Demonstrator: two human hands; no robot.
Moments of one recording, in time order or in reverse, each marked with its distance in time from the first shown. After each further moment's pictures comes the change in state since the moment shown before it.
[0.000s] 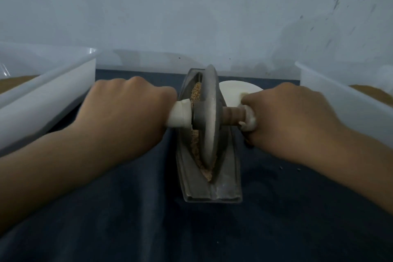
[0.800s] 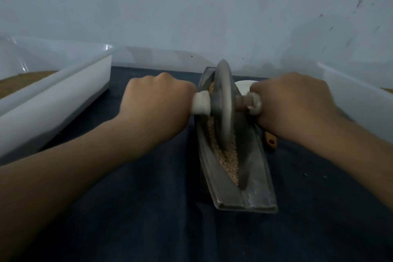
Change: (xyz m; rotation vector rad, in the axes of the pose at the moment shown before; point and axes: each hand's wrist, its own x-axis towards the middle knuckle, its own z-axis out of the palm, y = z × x) left_hand 0.019 0.010 0.024 0.018 -0.144 -0.143; right_hand 0.037 -0.009 0.016 -0.042 -0.094 0.038
